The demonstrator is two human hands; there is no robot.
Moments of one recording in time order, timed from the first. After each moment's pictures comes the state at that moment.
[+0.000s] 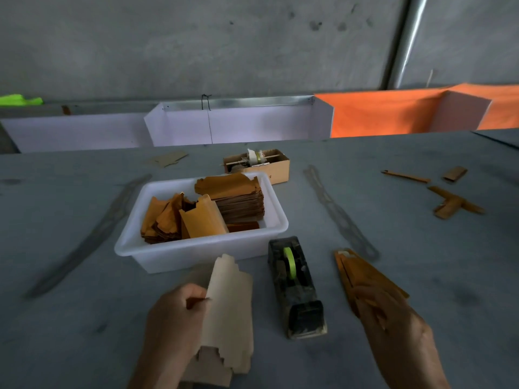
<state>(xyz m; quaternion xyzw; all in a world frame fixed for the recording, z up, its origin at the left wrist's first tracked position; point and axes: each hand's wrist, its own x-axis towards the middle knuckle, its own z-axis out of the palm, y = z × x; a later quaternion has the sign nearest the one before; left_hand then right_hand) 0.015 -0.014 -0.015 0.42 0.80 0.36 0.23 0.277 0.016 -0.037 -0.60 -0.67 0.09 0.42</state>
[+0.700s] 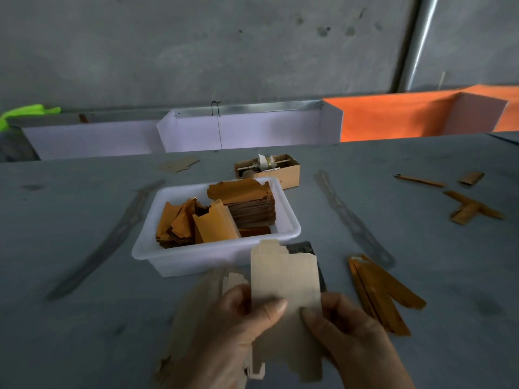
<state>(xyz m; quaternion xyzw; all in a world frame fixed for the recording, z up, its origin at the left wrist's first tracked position) 0.055 -0.025 0.010 0.37 0.57 0.50 0.53 0.209 -0.008 -0.001 -0.49 -0.43 0.61 0.44</state>
